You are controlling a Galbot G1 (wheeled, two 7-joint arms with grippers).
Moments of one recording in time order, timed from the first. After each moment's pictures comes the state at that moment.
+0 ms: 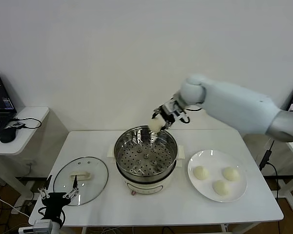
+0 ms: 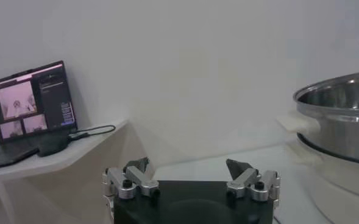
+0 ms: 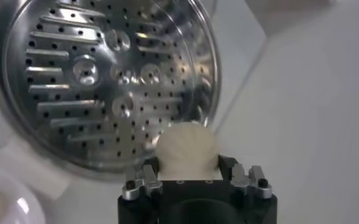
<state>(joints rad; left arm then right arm) 1.71 -1.28 -0.68 -2.12 -0.10 0.06 -0.18 0.50 1.17 -1.21 1.15 0.04 0.18 -0.93</state>
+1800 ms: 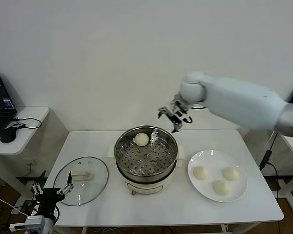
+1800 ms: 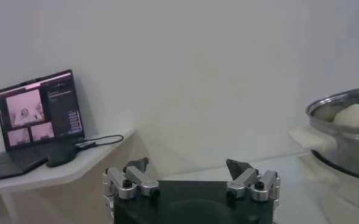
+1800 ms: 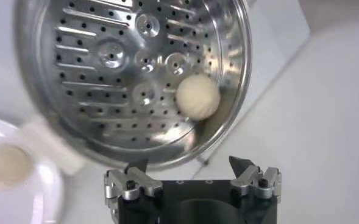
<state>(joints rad) 1.71 -1.24 -0.72 -2.14 -0.15 0.08 -0.18 0.60 0.86 -1.25 1.38 0.13 -0.11 -1.01</state>
